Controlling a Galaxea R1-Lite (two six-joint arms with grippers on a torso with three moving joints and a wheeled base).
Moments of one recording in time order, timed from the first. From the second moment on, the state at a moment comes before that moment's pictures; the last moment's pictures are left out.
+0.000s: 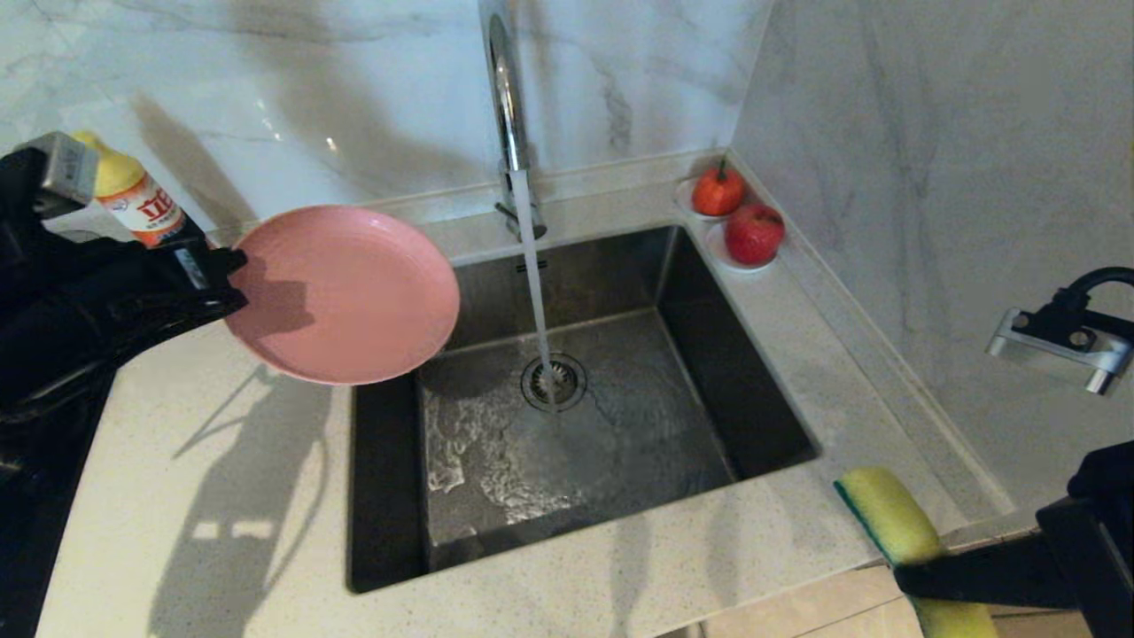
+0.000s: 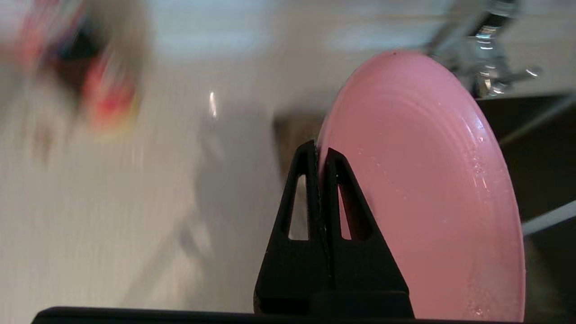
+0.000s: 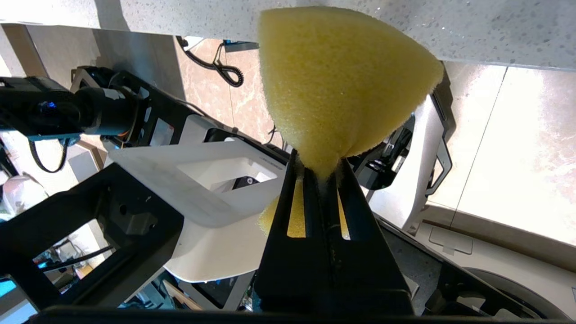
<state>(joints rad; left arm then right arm) 0.03 1.44 -0.88 -0.51 -0.05 -0.20 0.78 1.25 -1.23 0.75 0.12 0.53</state>
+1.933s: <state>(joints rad) 0.66 1.76 -0.96 -0.31 -0.43 -0.14 0.73 1.33 -1.12 0.60 0.13 0.50</state>
